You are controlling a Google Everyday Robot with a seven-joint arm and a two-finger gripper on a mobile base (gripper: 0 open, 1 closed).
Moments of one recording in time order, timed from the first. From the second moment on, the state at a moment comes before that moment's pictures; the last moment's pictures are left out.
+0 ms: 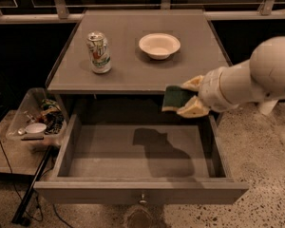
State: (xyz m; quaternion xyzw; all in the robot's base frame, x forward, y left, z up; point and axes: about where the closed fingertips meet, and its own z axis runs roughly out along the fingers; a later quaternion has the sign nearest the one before) arm 0.538 -0.139 0.830 -0.59 0.72 0.02 0.37
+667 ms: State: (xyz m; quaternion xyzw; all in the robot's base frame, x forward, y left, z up) arm 0.574 -0.152 0.894 -0.59 0.71 -0.01 0.39
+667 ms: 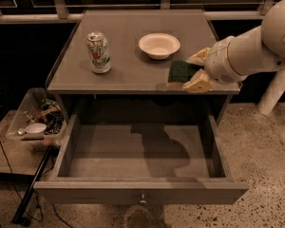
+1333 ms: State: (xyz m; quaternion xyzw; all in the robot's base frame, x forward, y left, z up) arm 0.647 -0.159 0.904 -0.58 0.71 -0.04 0.39
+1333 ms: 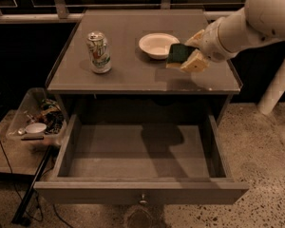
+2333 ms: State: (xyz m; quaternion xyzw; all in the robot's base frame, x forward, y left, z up) arm 0.713 -0.217 0.877 -0.53 0.76 -0.01 0.37
